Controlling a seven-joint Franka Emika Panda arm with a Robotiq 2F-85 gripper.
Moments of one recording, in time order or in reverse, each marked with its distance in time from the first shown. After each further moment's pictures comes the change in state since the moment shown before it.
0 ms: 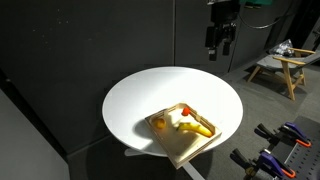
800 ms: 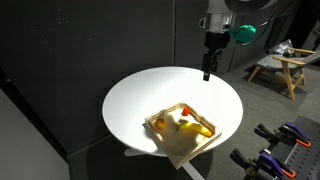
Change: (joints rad) arm 0.028 0.062 -0.010 -0.170 -0.048 0.346 -0.170
